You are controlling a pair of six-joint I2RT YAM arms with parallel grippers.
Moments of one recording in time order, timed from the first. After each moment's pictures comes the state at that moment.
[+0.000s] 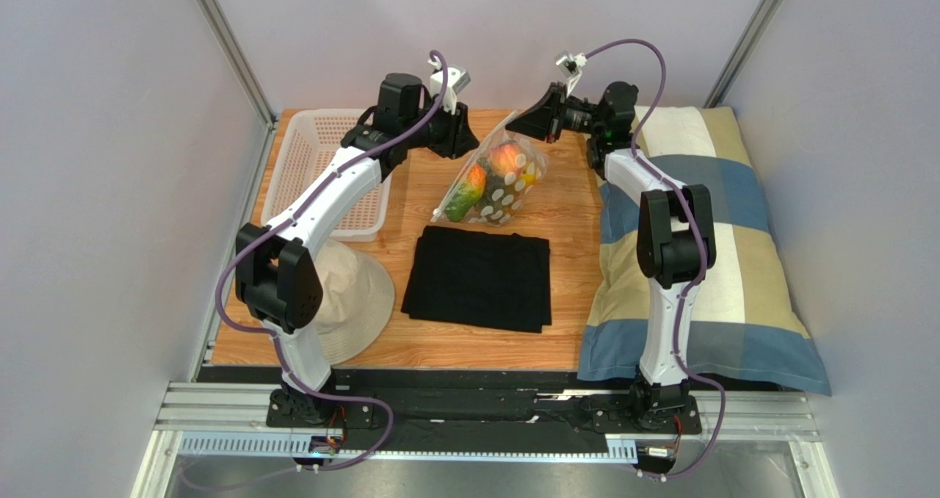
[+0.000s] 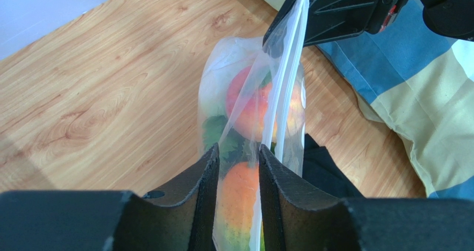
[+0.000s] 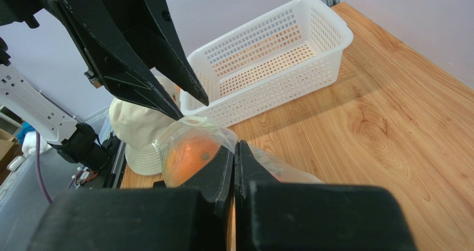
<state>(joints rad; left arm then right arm) -0.43 1.80 1.69 -0.32 0.44 -0.03 0.15 2.14 1.65 0.81 -1.23 0.70</state>
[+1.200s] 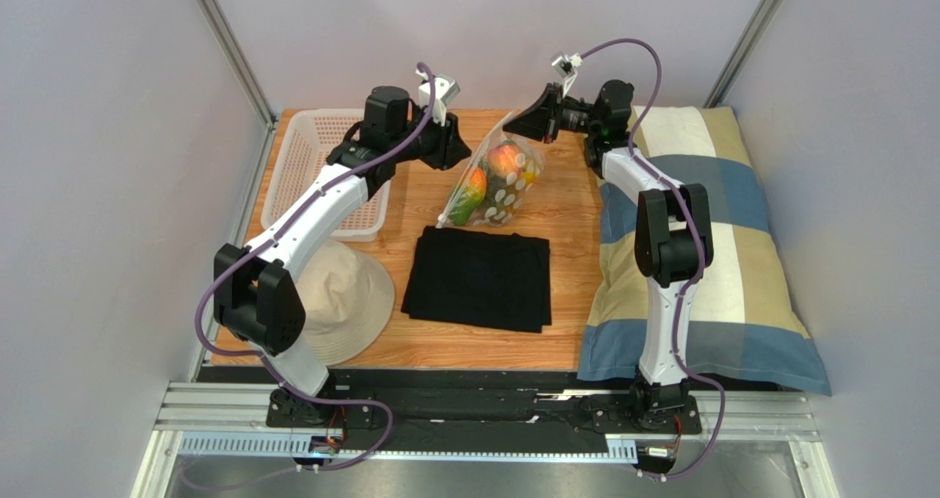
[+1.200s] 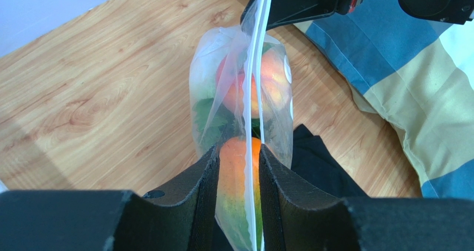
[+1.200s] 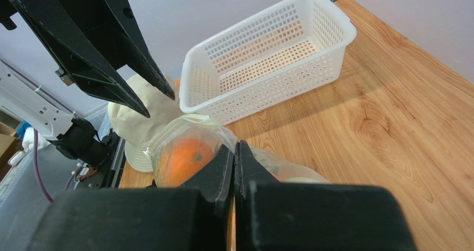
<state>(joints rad) -0.43 1.66 1.52 -0.25 0.43 -0.03 0.16 2.16 1.67 0.77 -1.24 0.67</state>
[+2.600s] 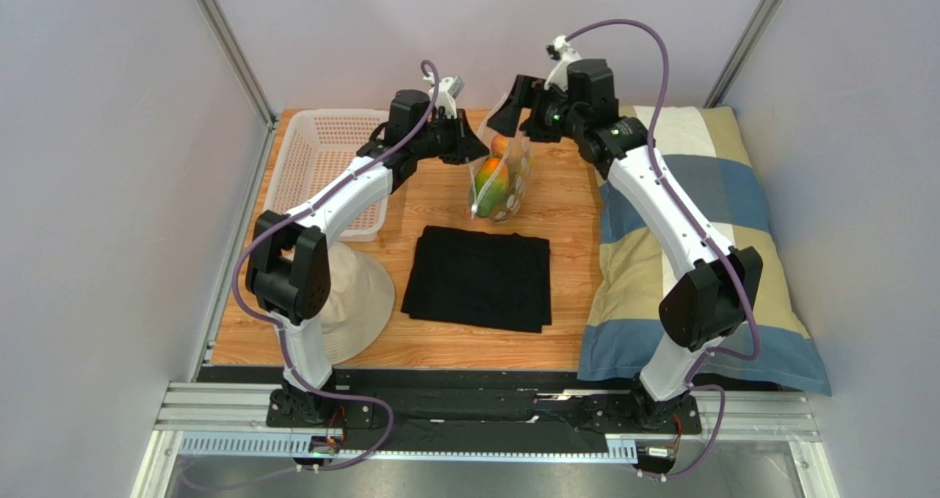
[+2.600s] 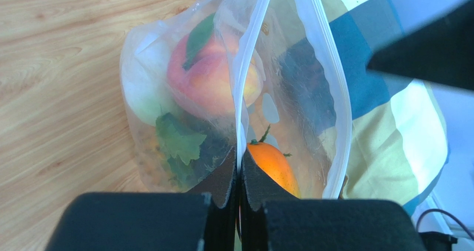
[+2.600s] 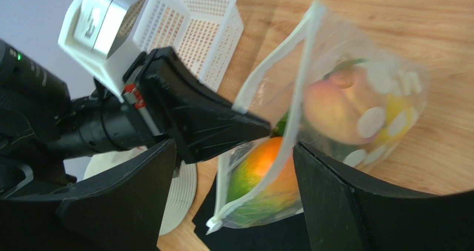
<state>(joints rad) -0.44 1.87 1.57 -0.07 0.48 -0.41 0.37 1.73 1.76 -0.41 -0.30 0.48</state>
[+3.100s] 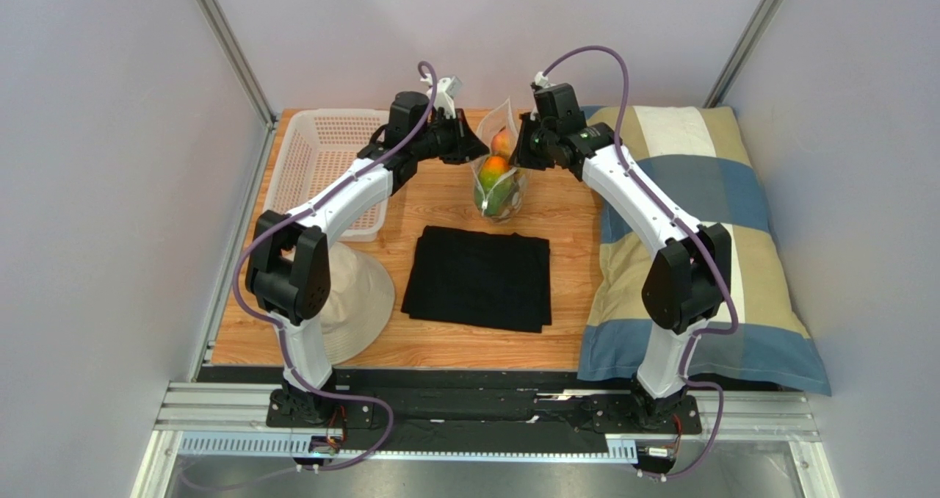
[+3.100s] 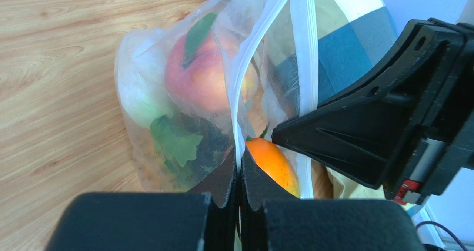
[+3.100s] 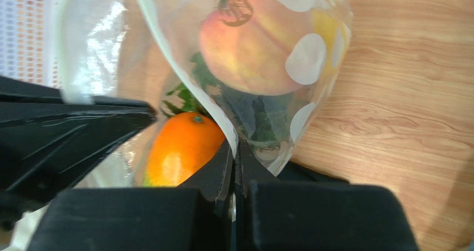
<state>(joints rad) -0.44 1.86 1.54 -0.03 0.46 -0.46 0.45 1.84 1.75 -0.60 -0.06 0.48</state>
